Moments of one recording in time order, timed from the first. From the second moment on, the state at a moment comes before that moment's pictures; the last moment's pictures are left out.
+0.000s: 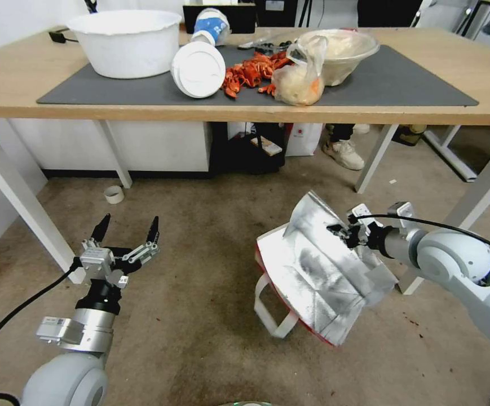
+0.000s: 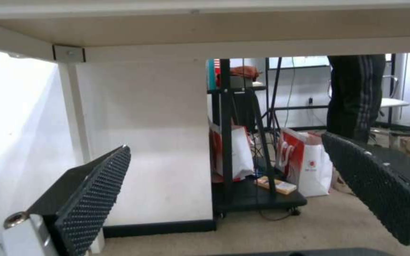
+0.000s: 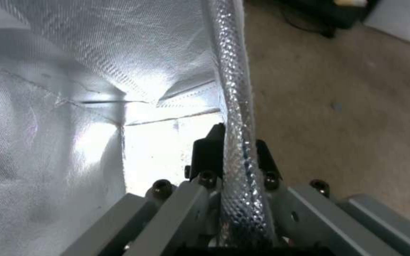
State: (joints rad) left arm 1.70 -1.19 -0.62 -2.25 -0.38 -0.20 -0.06; right arm -0.98 0.57 0.24 2.00 0.81 -0.71 -0.18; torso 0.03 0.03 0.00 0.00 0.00
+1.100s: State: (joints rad) left arm 1.69 -1.21 -0.62 -2.26 -0.36 -0.20 -0.06; right arm -0.91 0.41 0.16 2.12 0.64 -0.51 -0.69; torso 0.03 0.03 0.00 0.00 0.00
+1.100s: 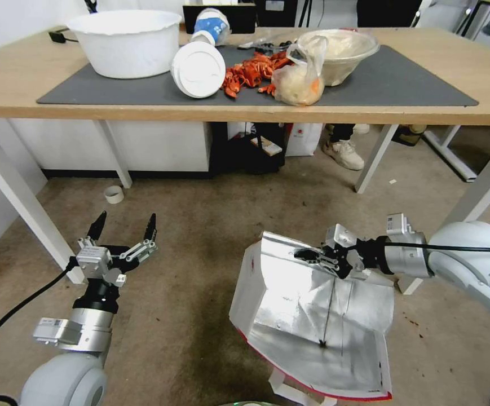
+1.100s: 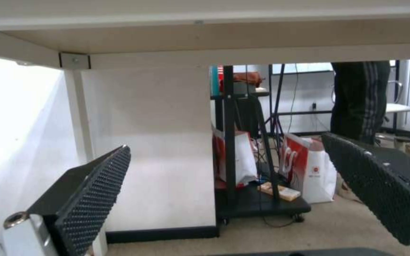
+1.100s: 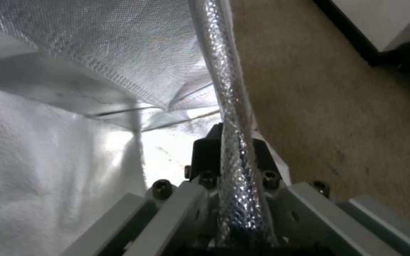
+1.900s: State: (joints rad) left arm 1.69 -1.21 -0.62 -2.27 -0.36 -0.24 -0.06; right arm -0.91 0.37 0.16 2.15 0.66 -0.49 -0.71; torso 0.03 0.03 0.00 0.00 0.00
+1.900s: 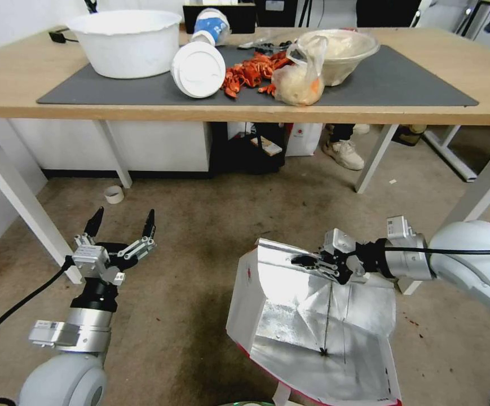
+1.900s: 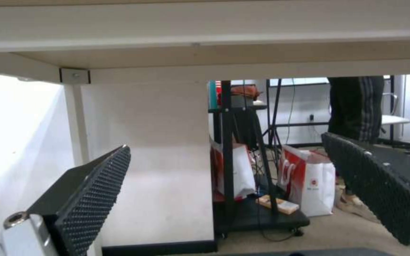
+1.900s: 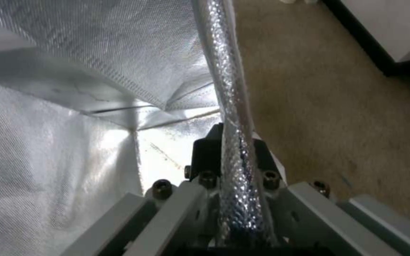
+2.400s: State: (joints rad) left arm 1.70 -1.21 -0.62 -2.27 -0.36 -0.26 -0.04; right arm -0.91 0.36 0.16 2.16 0.66 -0.48 -0.72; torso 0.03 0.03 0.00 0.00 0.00
